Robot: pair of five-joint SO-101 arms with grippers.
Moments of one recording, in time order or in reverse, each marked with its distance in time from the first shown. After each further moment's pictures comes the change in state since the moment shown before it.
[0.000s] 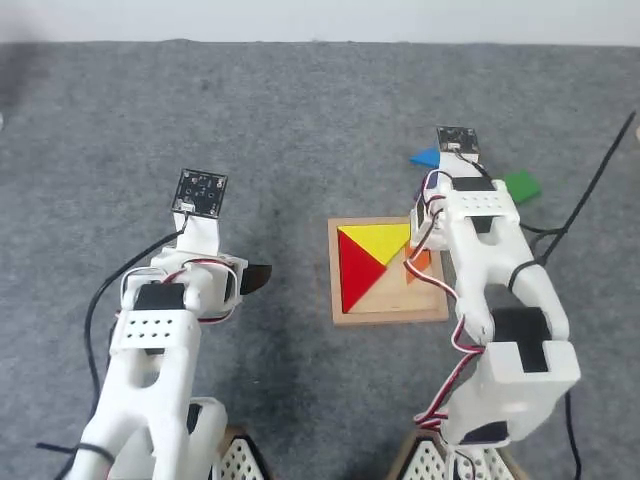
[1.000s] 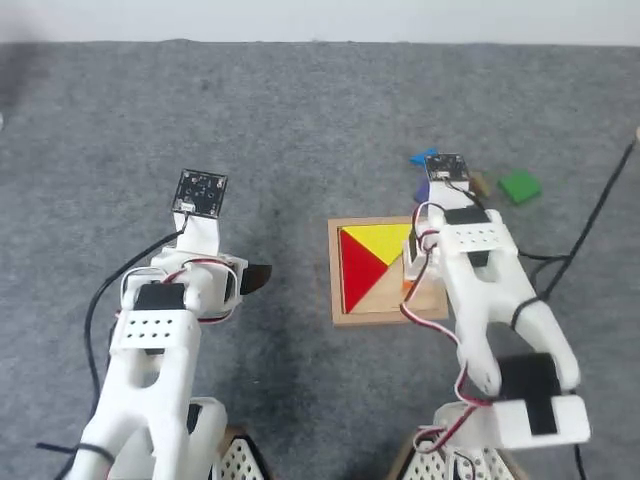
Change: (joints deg) left arm 0.0 0.0 0.0 0.0 0.0; right arm -3.6 -14.5 16.1 0.3 -0.1
